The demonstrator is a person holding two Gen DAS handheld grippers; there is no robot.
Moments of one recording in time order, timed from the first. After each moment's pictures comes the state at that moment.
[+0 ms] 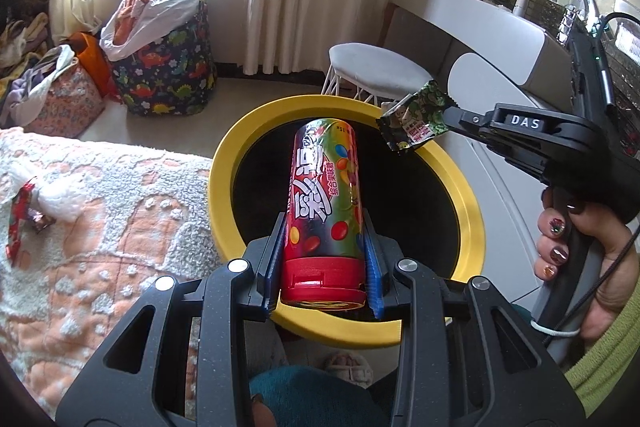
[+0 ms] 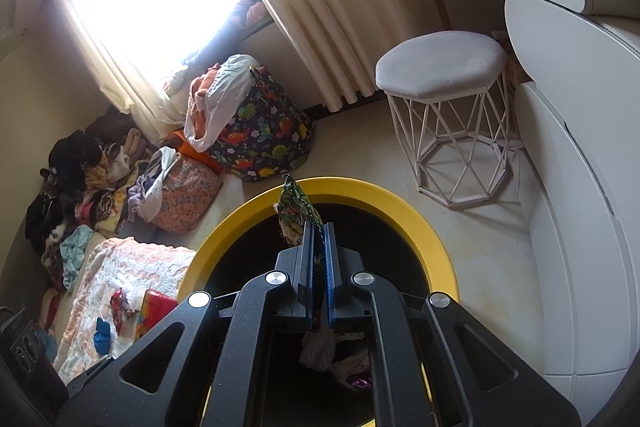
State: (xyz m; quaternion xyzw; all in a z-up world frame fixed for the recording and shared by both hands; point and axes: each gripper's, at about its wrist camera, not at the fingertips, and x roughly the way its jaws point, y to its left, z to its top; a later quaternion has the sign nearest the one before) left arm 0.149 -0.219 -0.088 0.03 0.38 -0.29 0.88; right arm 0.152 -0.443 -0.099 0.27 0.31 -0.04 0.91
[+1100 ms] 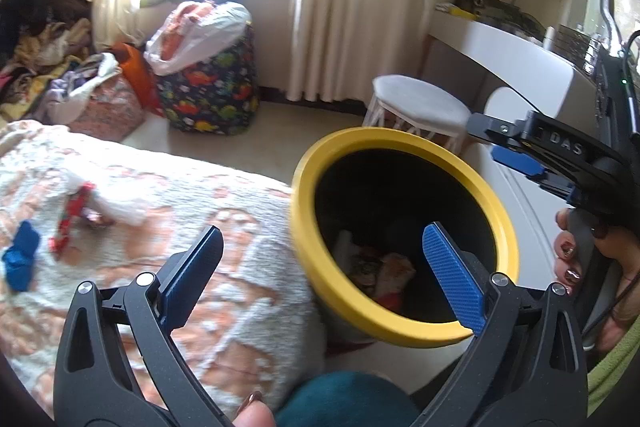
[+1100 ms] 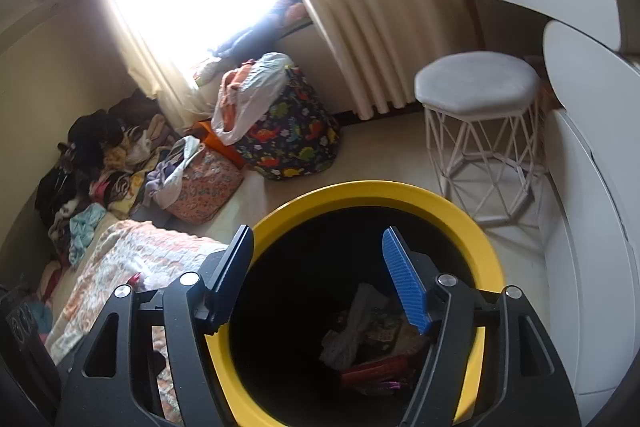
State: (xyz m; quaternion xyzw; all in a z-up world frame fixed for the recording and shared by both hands) left arm 0.140 -0.171 -0.069 0.02 0.33 -0.21 0.92; right arm 0.157 -0.406 -0.081 0.23 0.29 0.01 0.93
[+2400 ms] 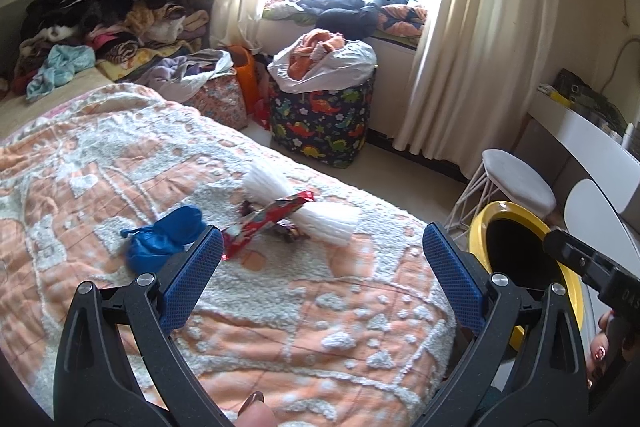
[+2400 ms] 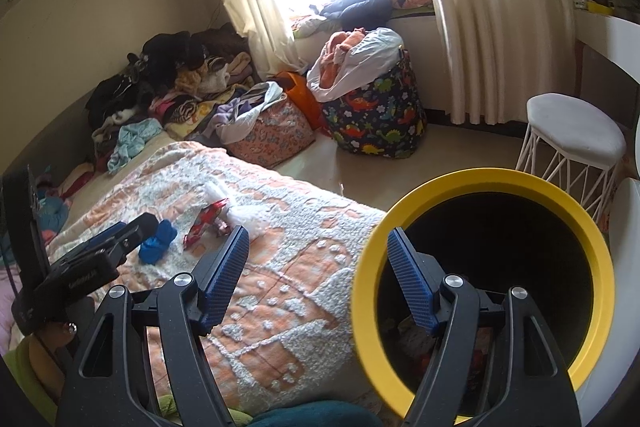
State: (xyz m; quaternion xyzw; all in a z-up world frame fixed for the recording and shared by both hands) left arm 0.146 -0.011 -0.056 -0.08 0.29 -0.05 0.95; right arm 0.156 -0.261 -0.066 0.10 0.30 0.15 0.94
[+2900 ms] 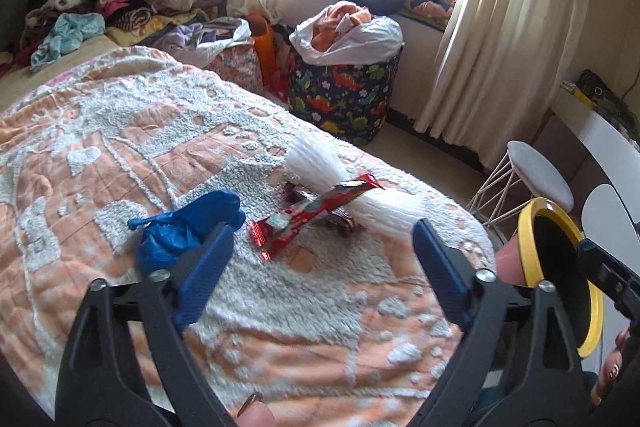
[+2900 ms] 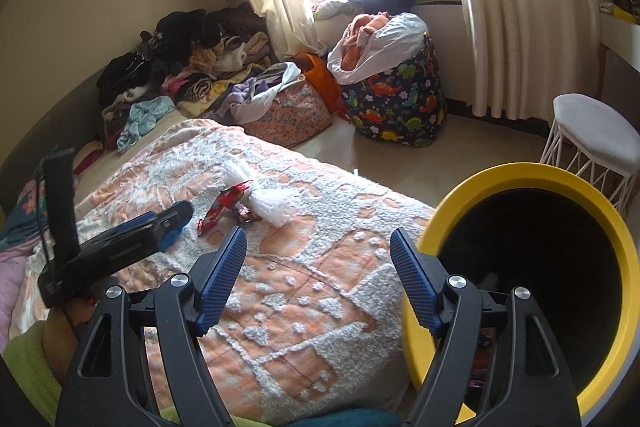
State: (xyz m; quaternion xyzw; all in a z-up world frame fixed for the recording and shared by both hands) left arm 0.189 0.028 -0.088 -0.09 0.34 -0.03 0.94; right arm 0.175 -0.221 -0.076 0.08 0.32 0.18 0.92
